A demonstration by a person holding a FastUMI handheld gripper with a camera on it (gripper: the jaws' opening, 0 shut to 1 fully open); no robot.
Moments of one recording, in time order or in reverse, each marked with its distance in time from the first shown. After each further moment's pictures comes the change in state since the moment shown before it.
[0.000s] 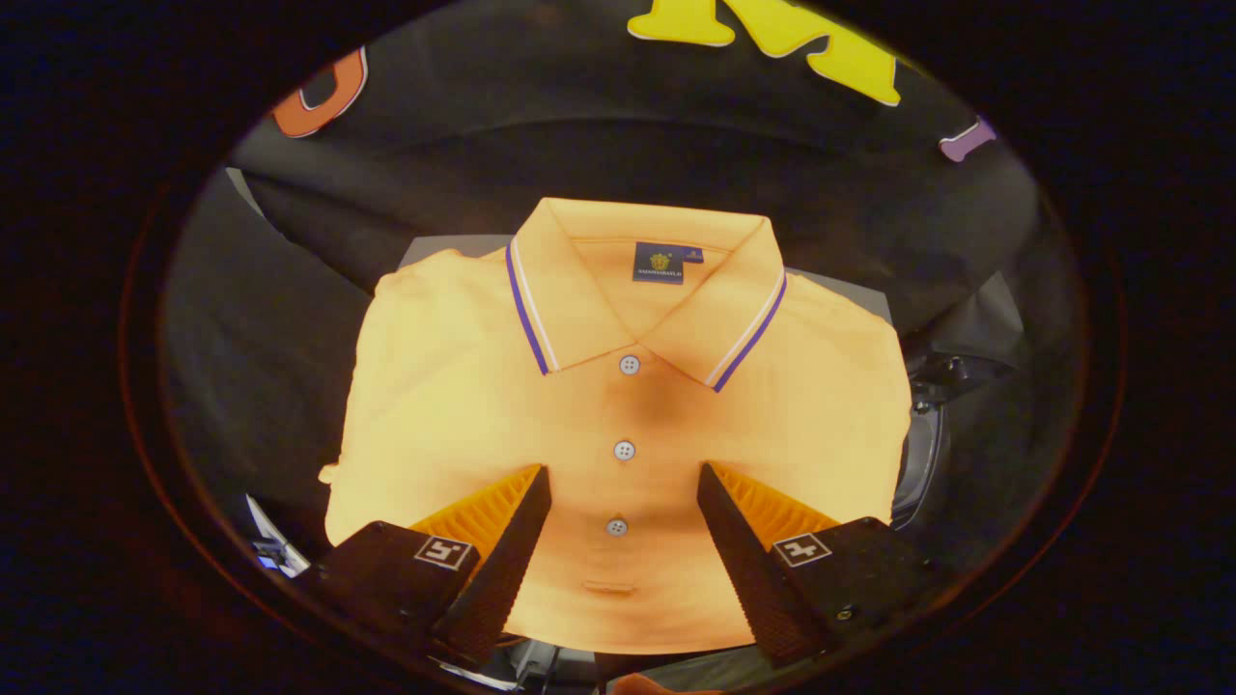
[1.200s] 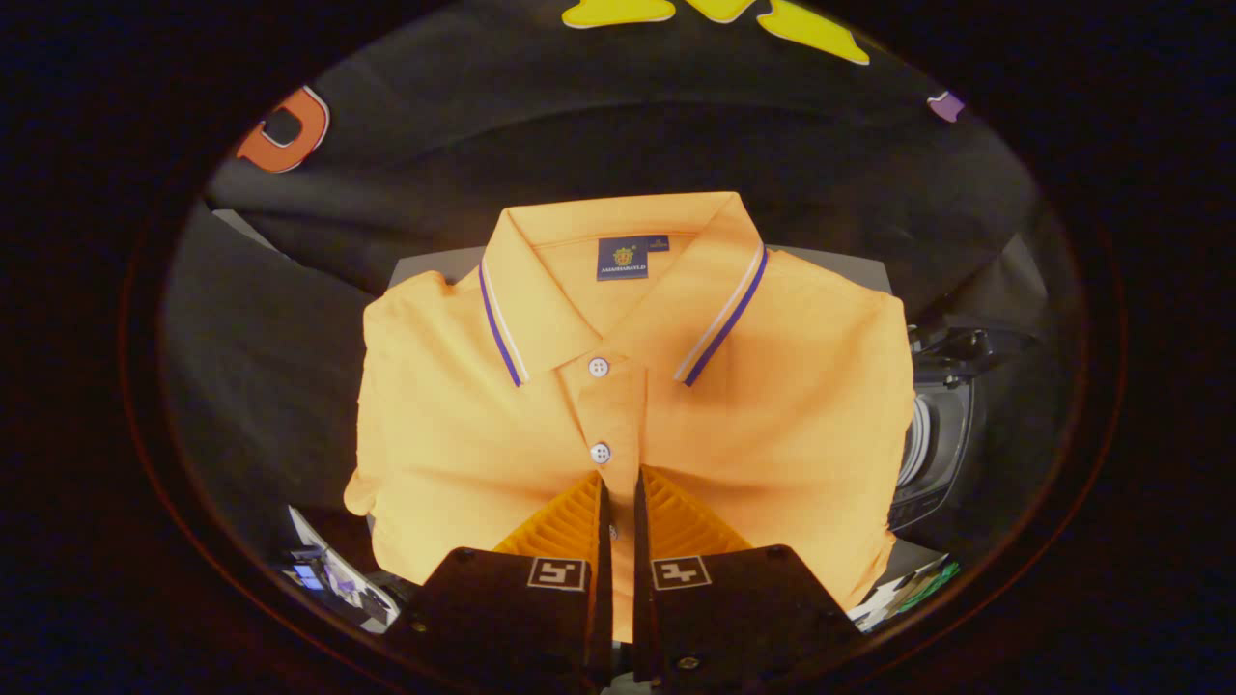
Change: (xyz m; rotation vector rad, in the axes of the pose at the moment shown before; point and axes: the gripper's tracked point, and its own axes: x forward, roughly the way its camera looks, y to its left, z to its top) arm -0.012 -0.018 0.004 0.042 0.040 0.149
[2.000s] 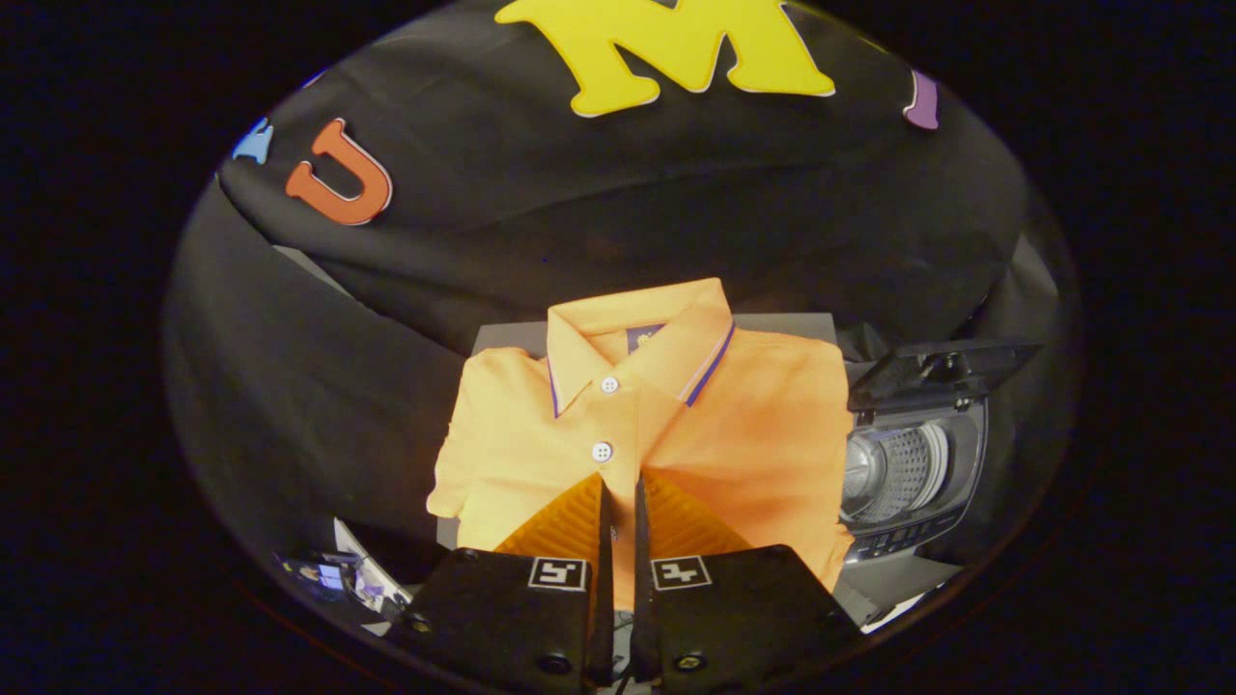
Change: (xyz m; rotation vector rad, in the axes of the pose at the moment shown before) arm -0.098 -0.012 0.022 -0.009 -0.214 0.152
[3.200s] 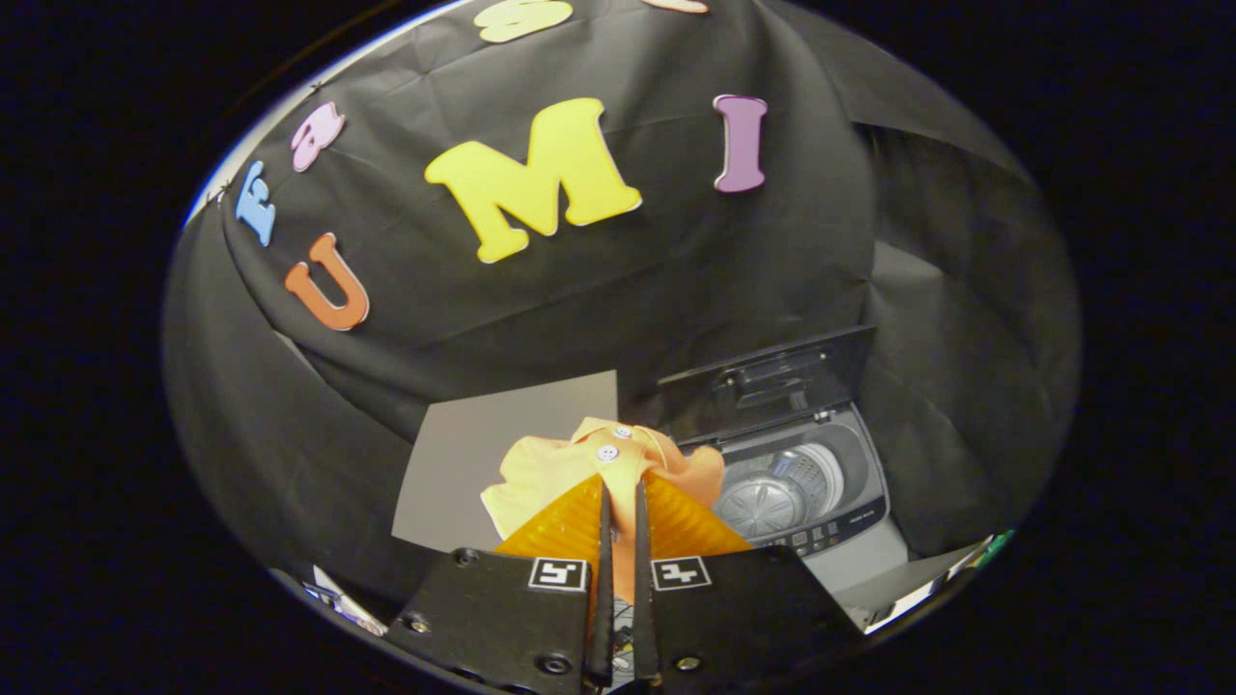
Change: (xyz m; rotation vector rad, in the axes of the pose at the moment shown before) arm -0.174 -0.154 -0.064 0.152 -0.380 -0.125
